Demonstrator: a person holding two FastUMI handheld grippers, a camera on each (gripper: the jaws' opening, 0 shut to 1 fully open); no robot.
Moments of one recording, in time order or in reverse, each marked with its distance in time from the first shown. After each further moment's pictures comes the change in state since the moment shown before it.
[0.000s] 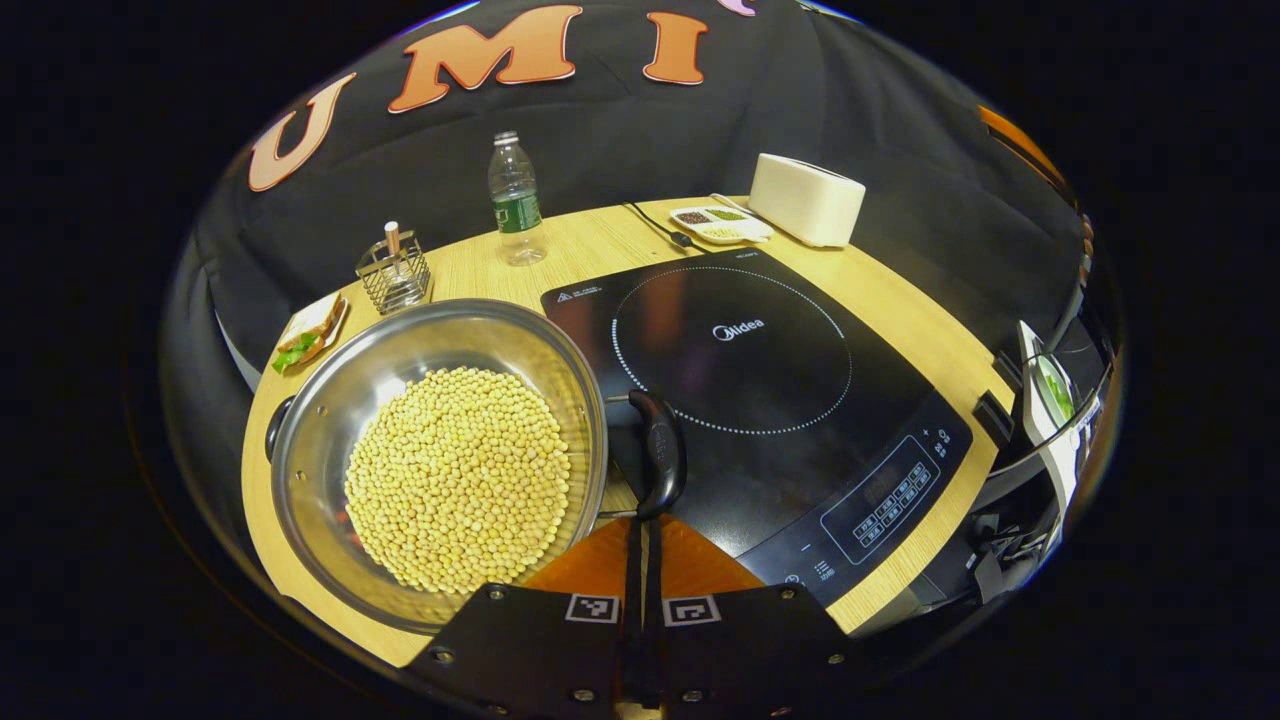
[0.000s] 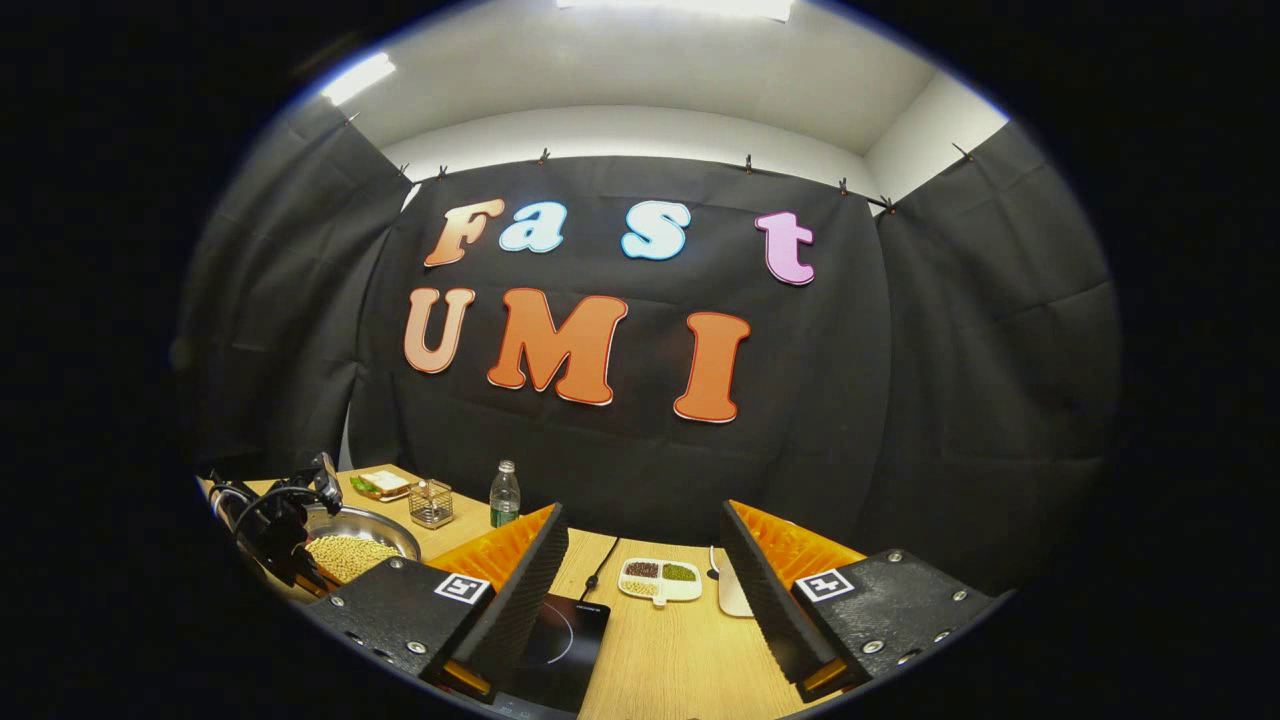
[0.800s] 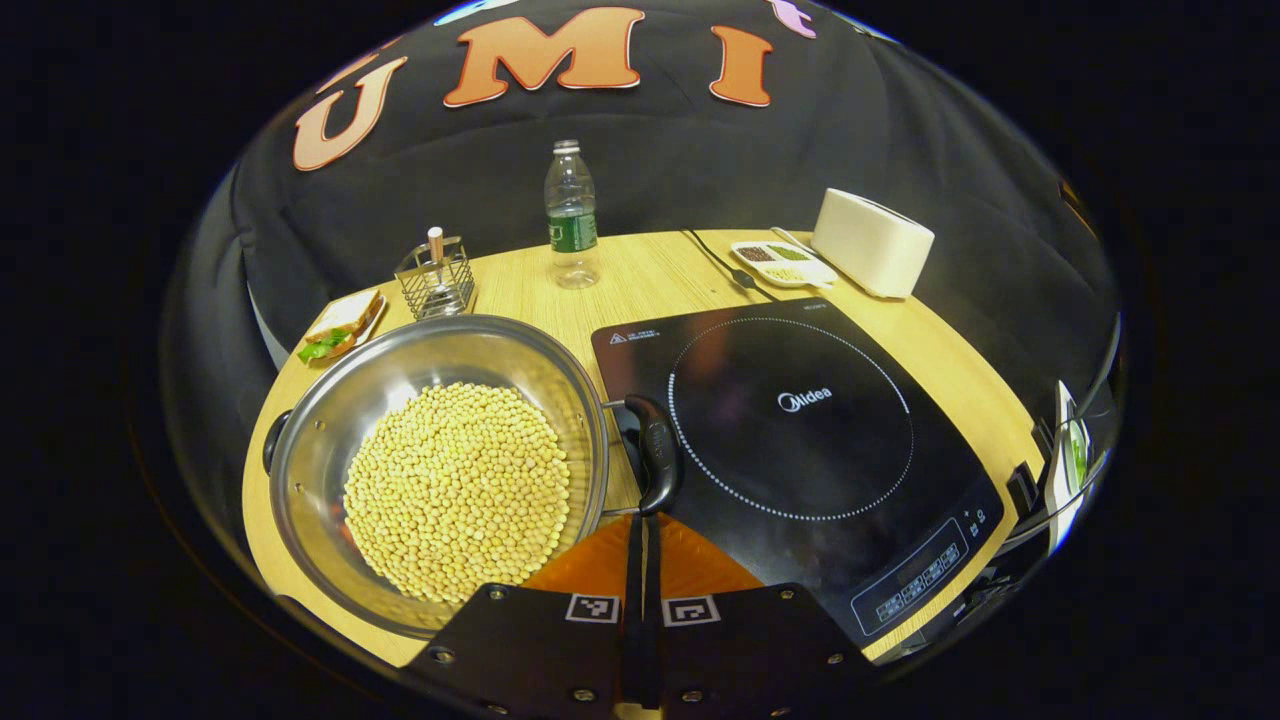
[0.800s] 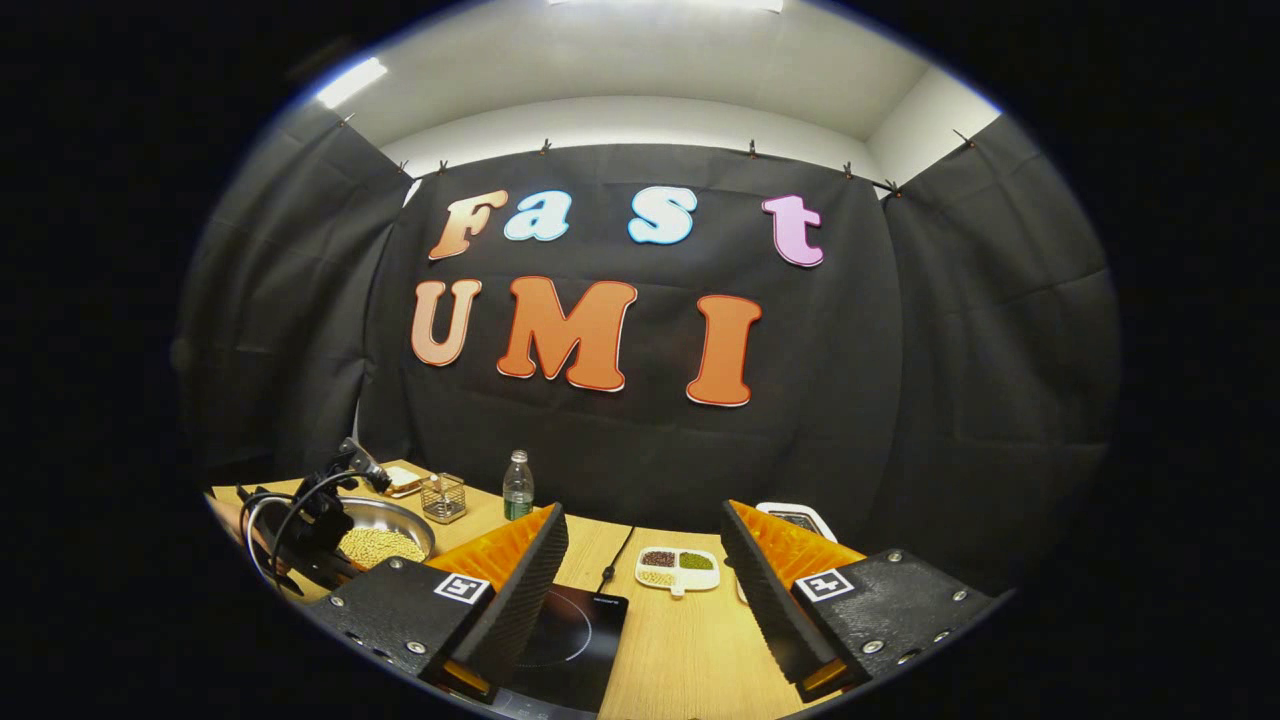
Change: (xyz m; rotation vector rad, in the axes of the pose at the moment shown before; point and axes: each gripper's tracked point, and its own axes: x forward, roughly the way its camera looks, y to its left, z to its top) left arm 0.031 0.024 0.037 -0.107 -0.084 0.125; right arm 0.007 0.023 -0.018 0.028 0.042 0.040
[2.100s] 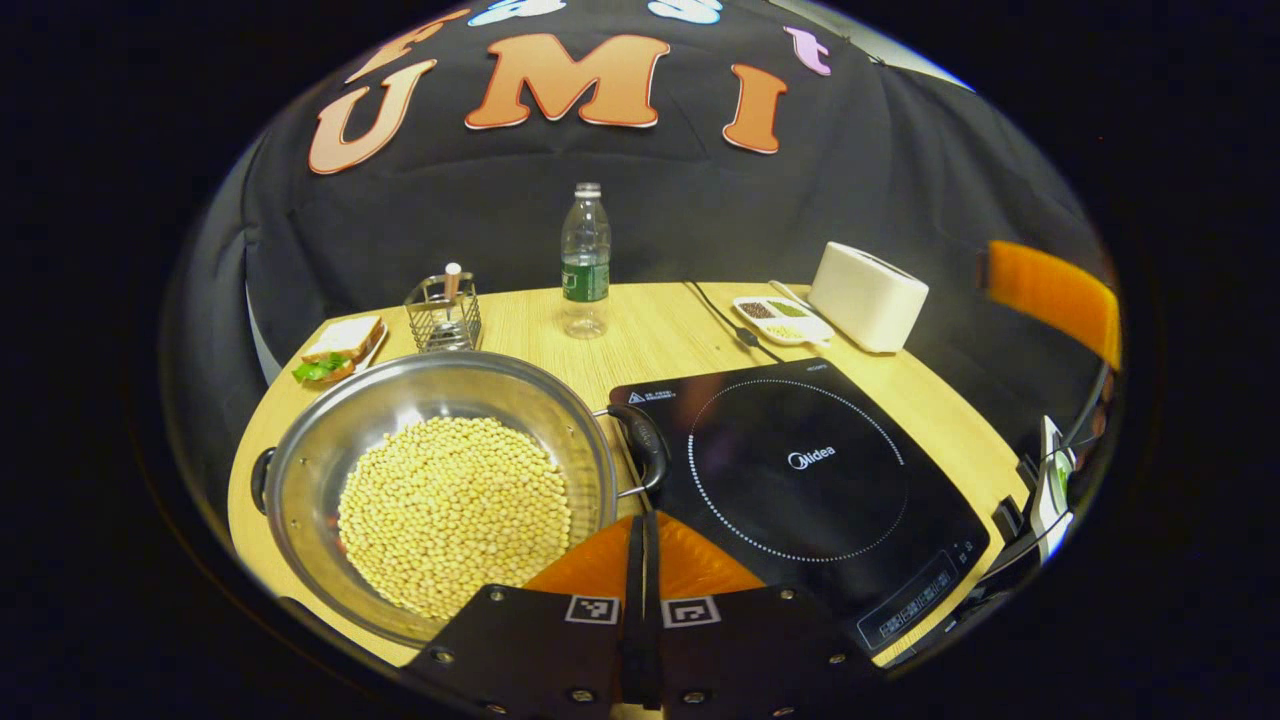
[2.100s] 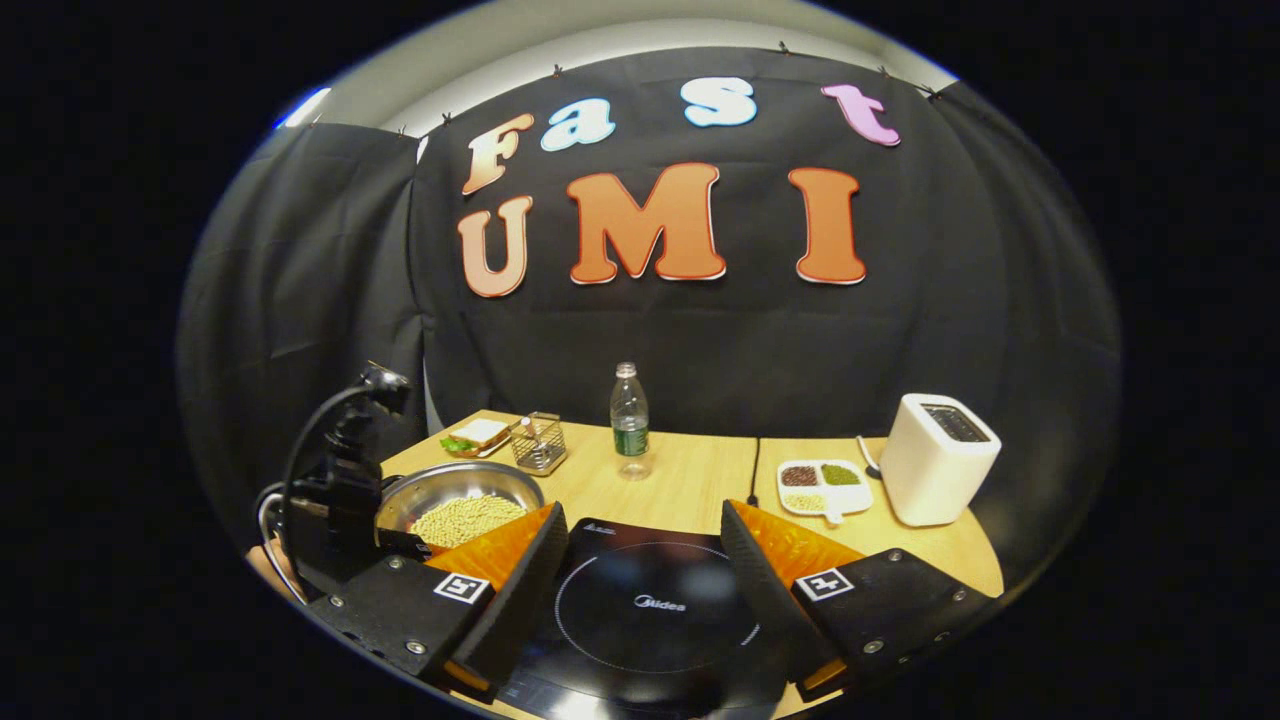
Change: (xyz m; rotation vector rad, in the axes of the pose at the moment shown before) left arm -0.019 0.029 0.035 -0.047 -0.155 -0.070; right arm 0.064 0.161 -0.091 0.164 0.354 0.245
